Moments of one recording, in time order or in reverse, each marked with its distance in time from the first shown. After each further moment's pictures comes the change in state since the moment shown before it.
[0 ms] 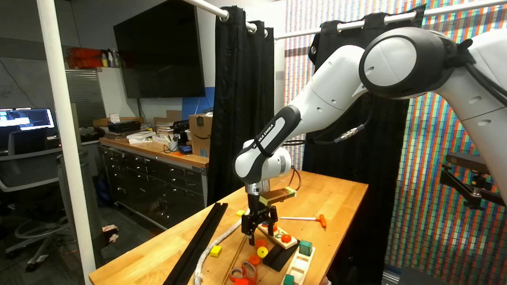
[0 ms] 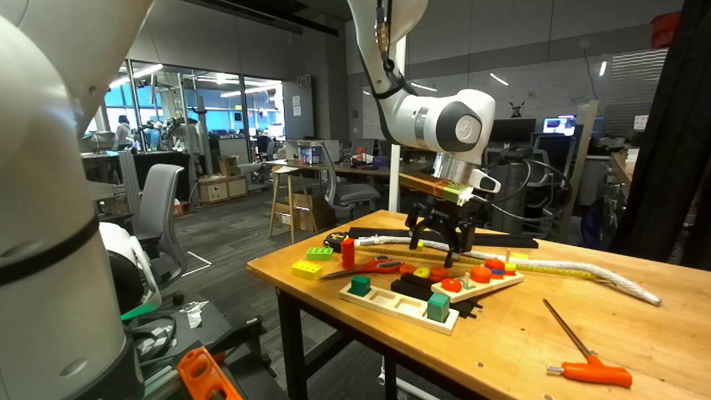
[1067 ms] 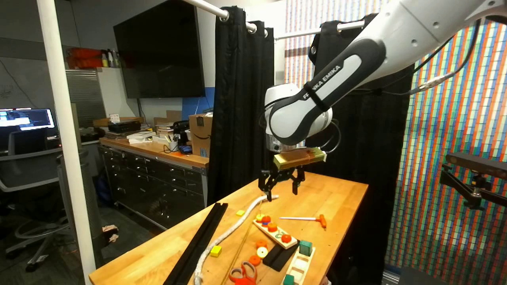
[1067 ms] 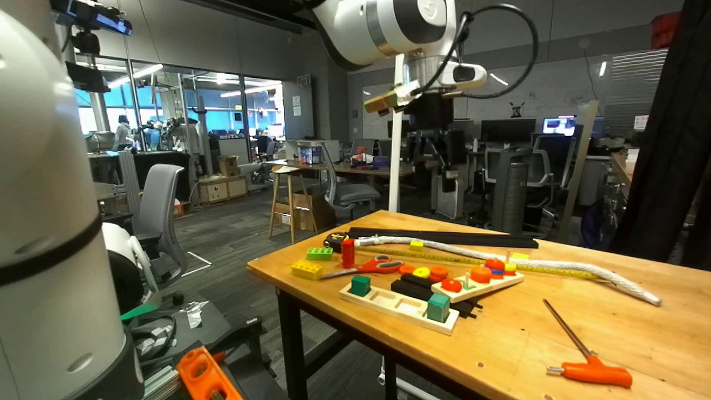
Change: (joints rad) arm 0.075 -0.579 -0.080 -0.392 -0.225 0.062 0.552
